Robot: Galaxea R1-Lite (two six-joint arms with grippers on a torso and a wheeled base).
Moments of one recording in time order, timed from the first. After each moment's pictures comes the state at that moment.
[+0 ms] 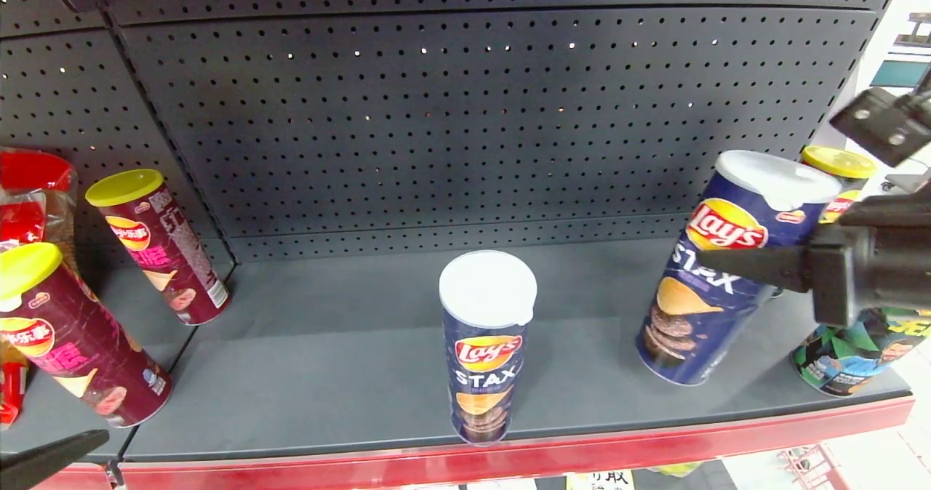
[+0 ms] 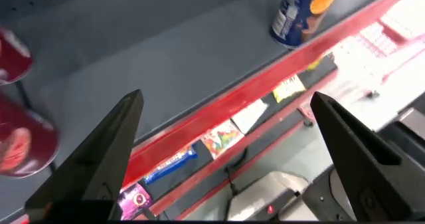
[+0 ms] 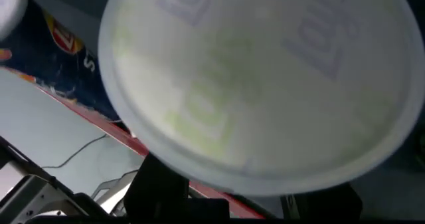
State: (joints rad) left arm -0.56 0.57 -0.34 0.07 -0.02 -0.02; right arm 0.43 1.28 -1.01 0.18 0.14 -0.07
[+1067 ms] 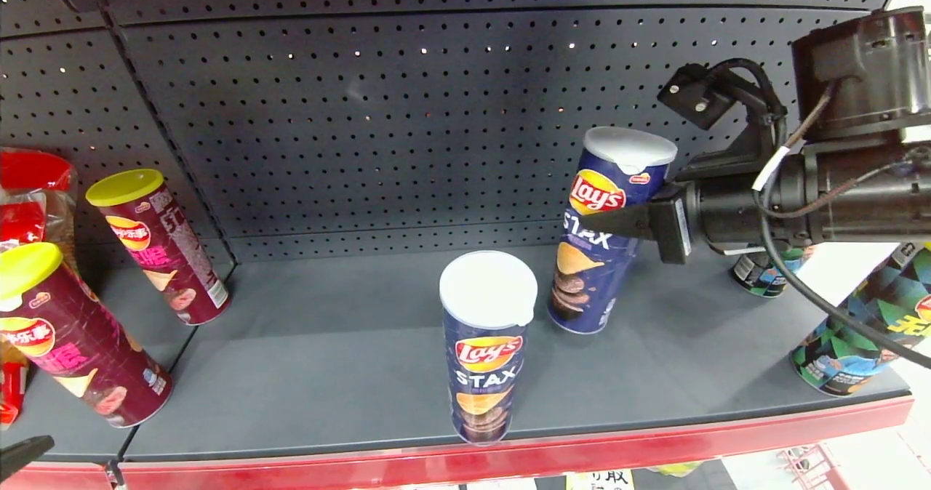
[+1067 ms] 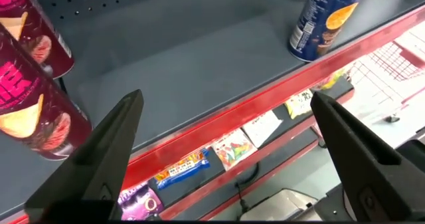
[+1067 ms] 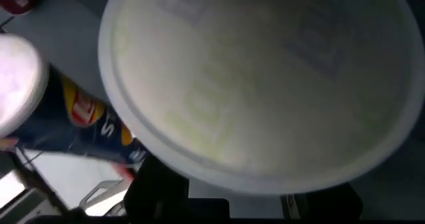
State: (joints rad) left arm -0.54 0.46 -0.35 0.11 0.04 -0.02; right arm 0.51 1.58 -1.24 0.11 0.23 -0.15
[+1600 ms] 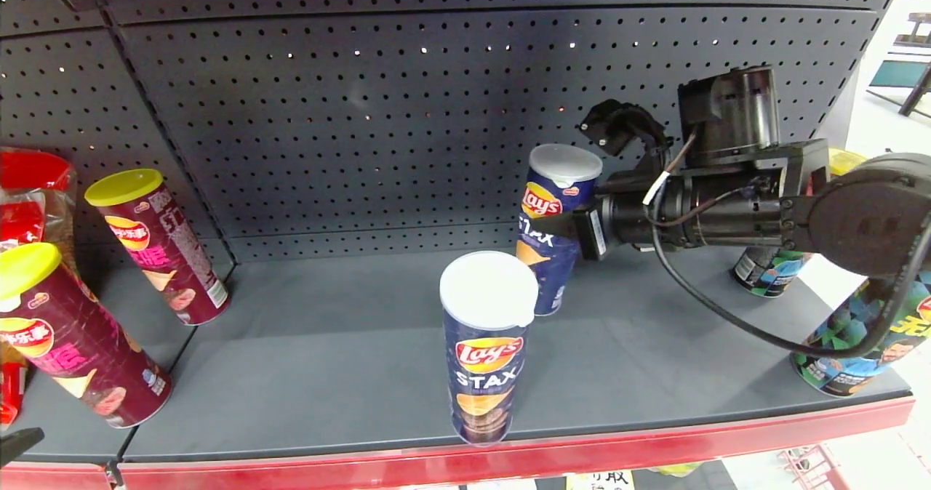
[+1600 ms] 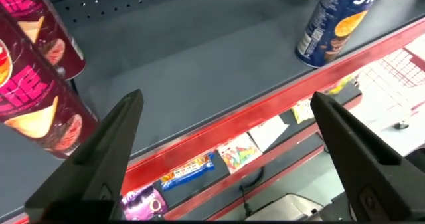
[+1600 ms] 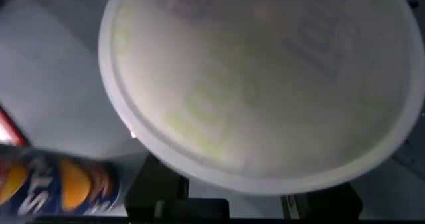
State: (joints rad) left arm -0.53 0.47 -0.36 0.11 0.07 -0.02; right arm 0.53 1.78 -1.26 -0.10 0.20 -0.18
